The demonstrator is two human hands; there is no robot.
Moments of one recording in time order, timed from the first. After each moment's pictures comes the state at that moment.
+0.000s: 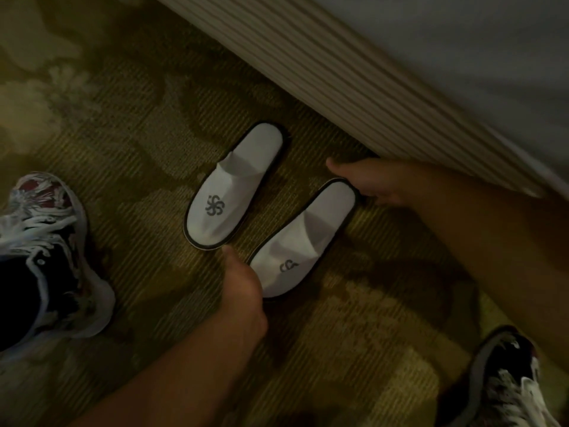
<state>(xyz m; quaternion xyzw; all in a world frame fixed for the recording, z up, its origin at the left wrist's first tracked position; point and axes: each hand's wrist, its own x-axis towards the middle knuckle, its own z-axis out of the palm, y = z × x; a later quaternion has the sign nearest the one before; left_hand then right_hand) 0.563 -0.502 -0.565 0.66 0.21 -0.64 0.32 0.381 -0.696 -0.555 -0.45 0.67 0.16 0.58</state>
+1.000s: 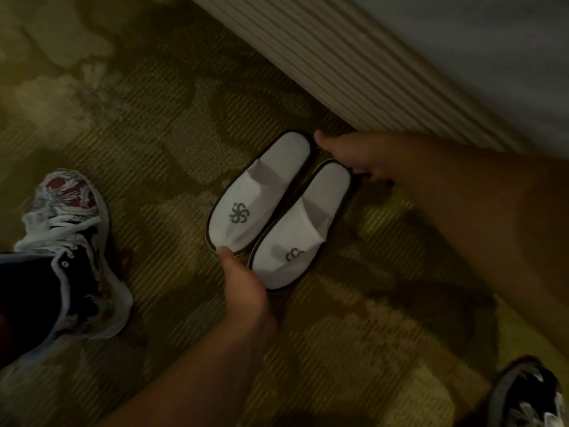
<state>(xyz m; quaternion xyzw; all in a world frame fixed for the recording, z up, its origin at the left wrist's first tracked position) 0.589 -0.516 -0.558 0.65 0.23 -0.61 0.40 0.468 -0.749 -0.550 -0.50 0.66 0.18 0.53</state>
